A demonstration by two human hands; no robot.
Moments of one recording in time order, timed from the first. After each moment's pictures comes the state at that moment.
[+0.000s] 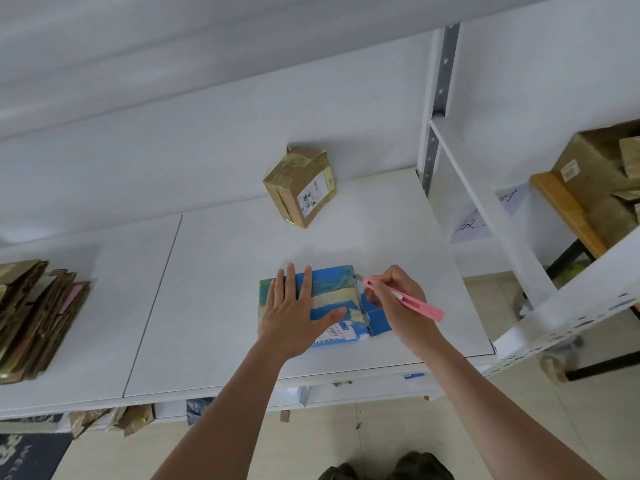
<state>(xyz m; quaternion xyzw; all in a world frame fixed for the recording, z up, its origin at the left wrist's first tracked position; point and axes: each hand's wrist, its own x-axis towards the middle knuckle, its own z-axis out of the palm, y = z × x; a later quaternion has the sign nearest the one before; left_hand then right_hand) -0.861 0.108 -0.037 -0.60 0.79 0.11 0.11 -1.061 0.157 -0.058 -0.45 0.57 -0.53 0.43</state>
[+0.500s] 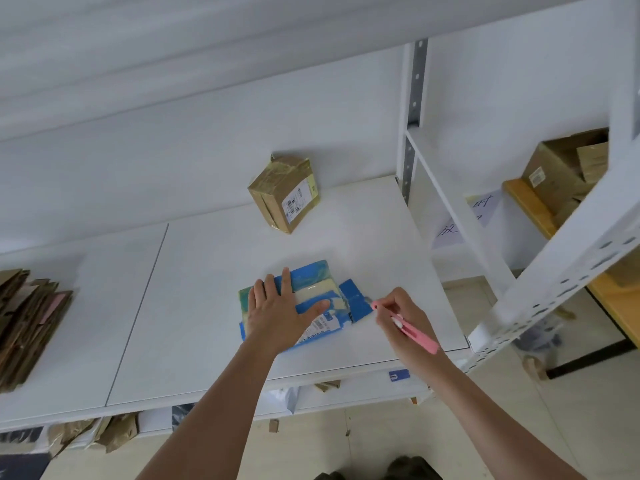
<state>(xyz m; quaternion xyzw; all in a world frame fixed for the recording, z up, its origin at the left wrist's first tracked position) -0.871 0.113 -0.028 -0.65 0.75 0.09 0.10 -1.087 0.211 -0.058 -0.55 0.59 -0.48 0.35</state>
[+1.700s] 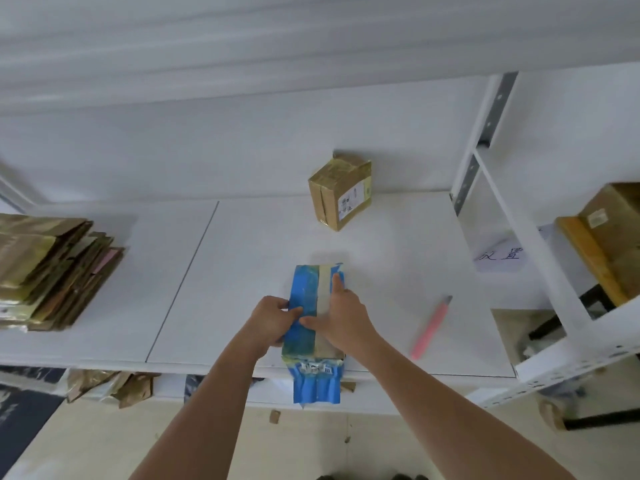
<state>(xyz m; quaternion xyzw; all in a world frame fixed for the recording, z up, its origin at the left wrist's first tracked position) -0.779 0.126 -0.005 -0.72 0.45 0.50 -0.17 -0.924 0.135 -0.026 -0.62 0.67 -0.17 0.36</state>
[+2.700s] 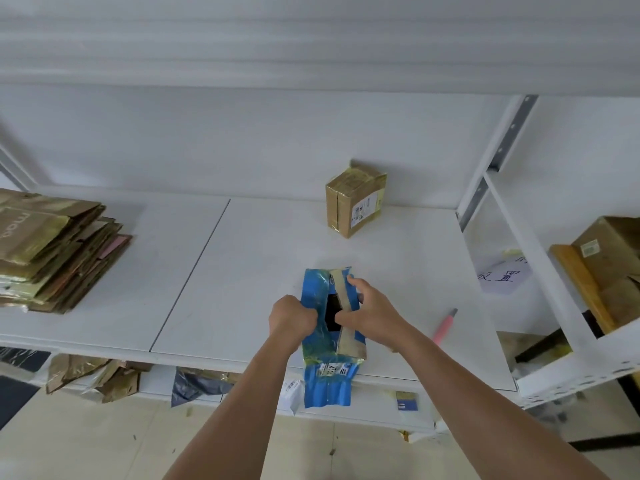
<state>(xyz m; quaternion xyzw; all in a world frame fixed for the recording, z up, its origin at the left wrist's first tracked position) -0.790 0.128 -0.016 -0.77 0.47 0.40 -0.16 -0.952 0.136 -0.015 -0.54 0.61 -0.25 0.53</state>
